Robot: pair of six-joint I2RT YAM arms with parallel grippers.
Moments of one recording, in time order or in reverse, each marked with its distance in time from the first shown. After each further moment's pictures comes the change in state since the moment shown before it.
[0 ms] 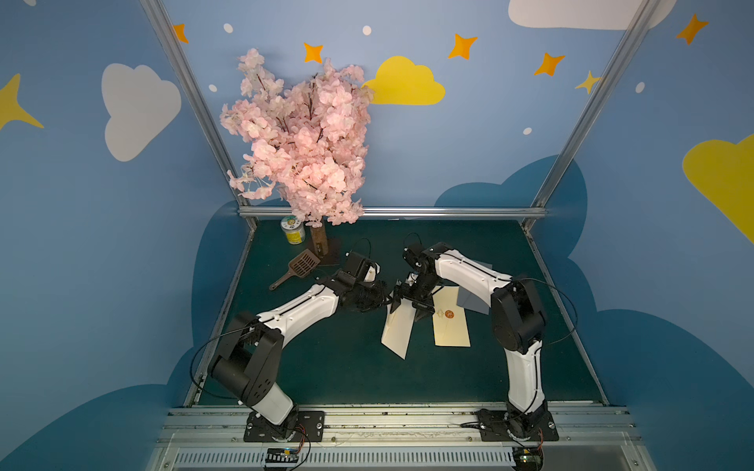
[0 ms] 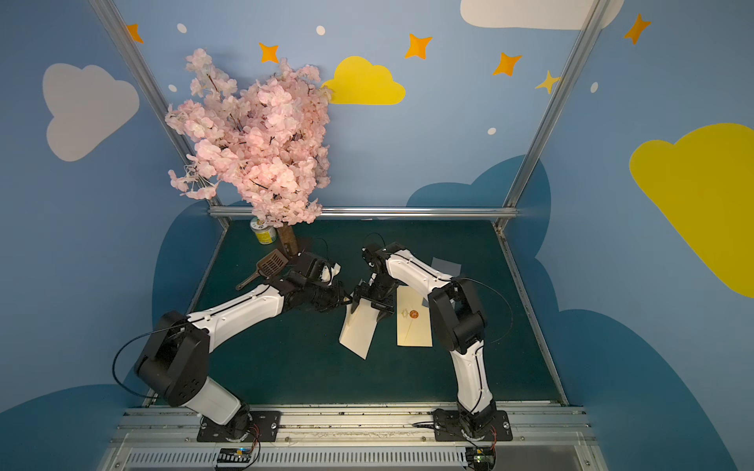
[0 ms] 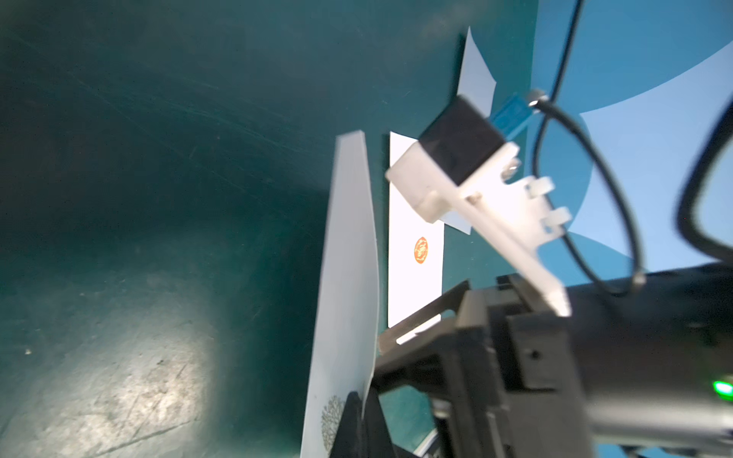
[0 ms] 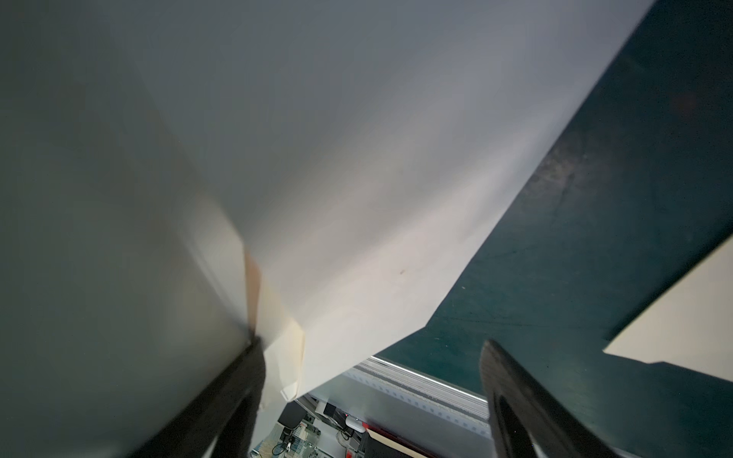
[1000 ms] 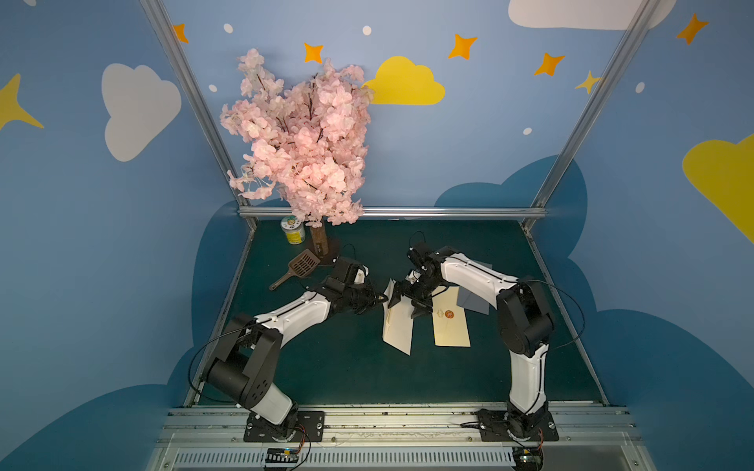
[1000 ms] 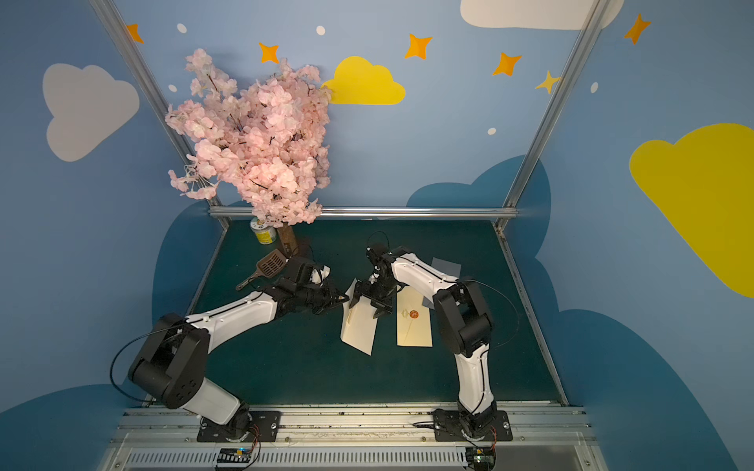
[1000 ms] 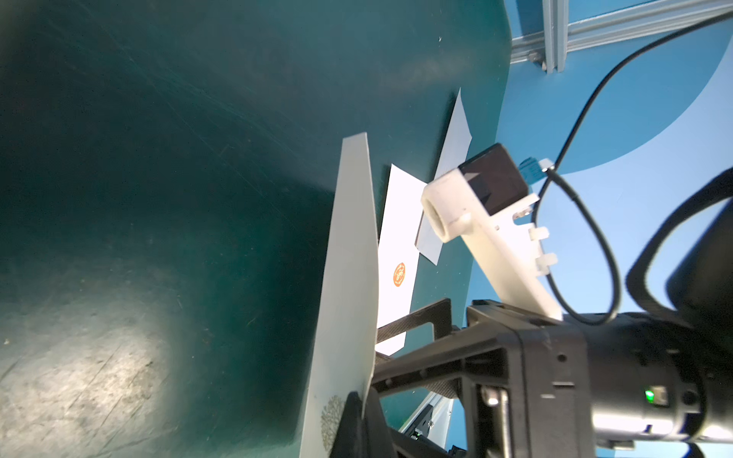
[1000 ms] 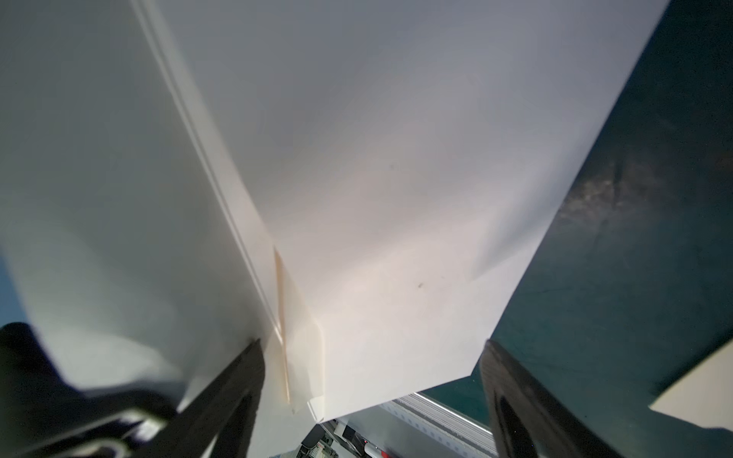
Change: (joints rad) left arm 0.074 -0.025 -0.145 0.216 0.082 -0.213; right arm -0.021 -0.051 -0.105 0.182 -0.052 0.055
